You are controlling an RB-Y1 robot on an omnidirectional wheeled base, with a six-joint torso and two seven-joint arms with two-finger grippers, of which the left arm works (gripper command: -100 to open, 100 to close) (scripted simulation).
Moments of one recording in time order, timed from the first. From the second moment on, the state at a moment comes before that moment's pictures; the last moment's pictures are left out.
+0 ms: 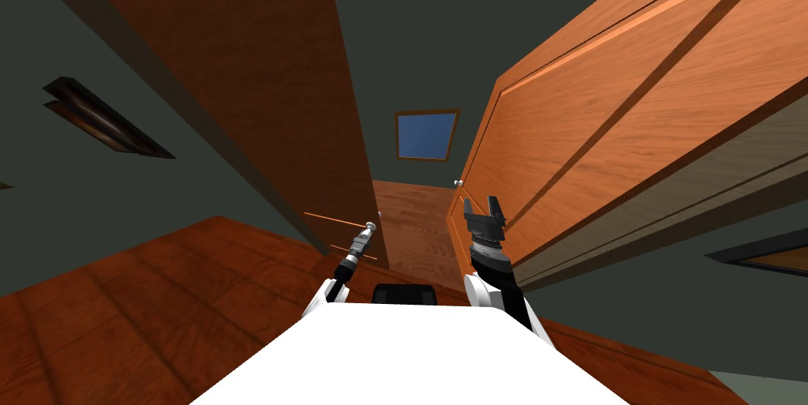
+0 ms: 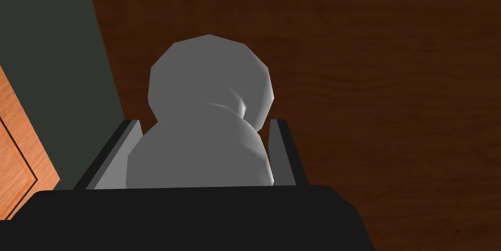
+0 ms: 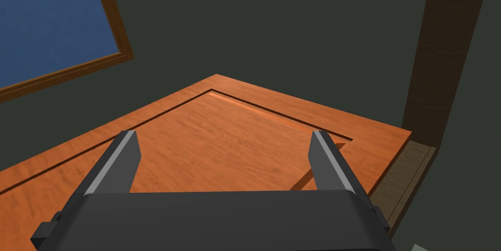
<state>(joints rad) -0.01 0.04 0.46 -0.79 -0.82 -0.97 -0.98</state>
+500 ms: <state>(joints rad) -0.01 0.04 0.46 -0.79 -0.82 -0.97 -0.95</state>
